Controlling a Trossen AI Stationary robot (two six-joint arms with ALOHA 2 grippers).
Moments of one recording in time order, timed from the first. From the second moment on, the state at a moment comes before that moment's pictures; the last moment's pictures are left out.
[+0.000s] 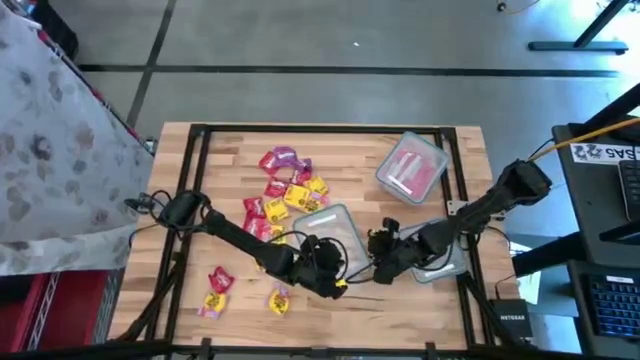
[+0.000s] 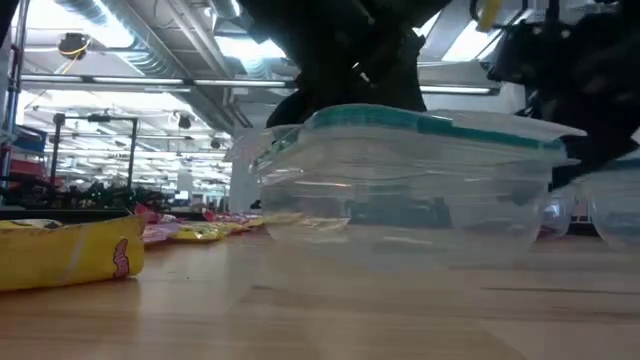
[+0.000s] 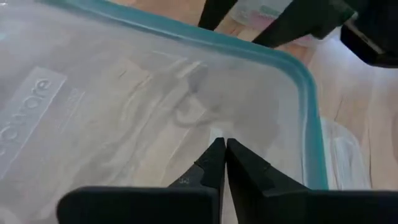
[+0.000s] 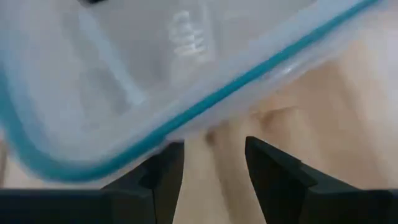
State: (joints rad) left arm -0.41 2.15 1.48 -0.28 -0.56 -0.87; right arm 0.55 1.51 0.70 -0.23 0.37 0.57
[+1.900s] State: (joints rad) left arm -0.24 2.11 1.48 -0.38 -0.45 -0.70; right arm 0.64 1.75 0.42 0.82 0.70 0.44
